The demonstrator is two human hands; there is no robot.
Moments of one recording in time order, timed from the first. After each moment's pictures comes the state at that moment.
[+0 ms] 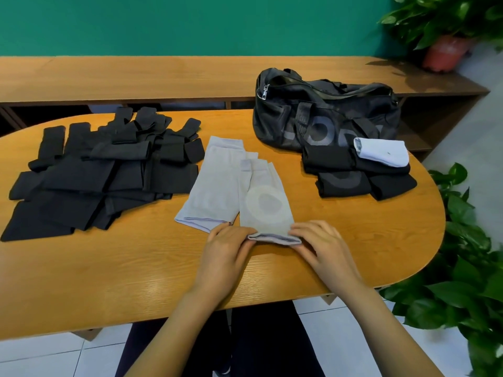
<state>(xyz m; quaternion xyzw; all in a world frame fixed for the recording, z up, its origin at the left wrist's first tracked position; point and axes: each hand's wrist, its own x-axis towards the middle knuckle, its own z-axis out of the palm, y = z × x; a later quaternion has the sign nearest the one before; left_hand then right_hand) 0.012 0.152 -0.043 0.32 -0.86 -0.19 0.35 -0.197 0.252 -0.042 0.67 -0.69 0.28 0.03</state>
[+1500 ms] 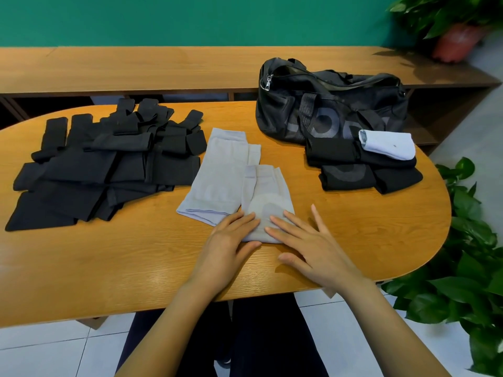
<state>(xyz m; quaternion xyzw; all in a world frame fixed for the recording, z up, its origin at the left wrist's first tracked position) 0.018 0.146 -0.049 0.33 -0.88 -0.25 0.25 -0.188 0.246 -0.037 0.77 -0.63 0.11 -0.04</state>
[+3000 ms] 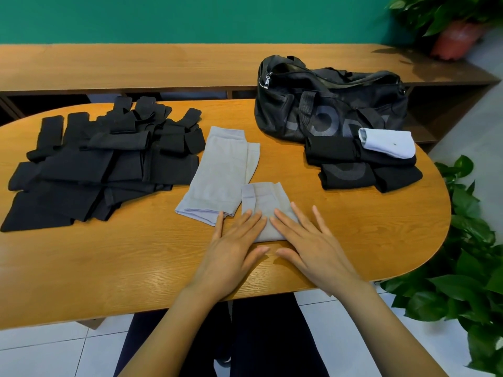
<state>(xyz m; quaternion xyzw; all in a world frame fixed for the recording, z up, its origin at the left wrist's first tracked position) 0.017 0.157 -0.043 0.30 -0.93 -0.16 0.14 -0.180 0.247 -0.040 0.73 -0.68 0.07 0.02</state>
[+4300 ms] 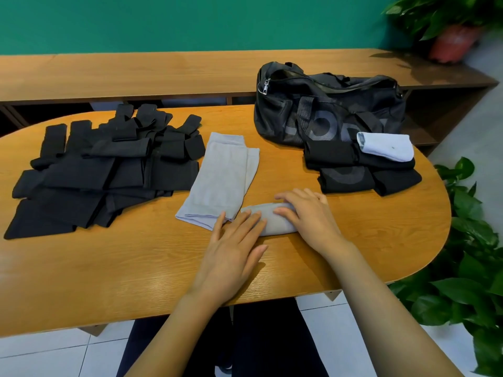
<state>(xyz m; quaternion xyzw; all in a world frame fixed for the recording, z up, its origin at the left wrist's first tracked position) 0.015 0.159 -0.036 0.30 -0.93 -0.06 0.19 -0.192 0.191 -0.006 0.64 -0.74 0.20 -0.04</state>
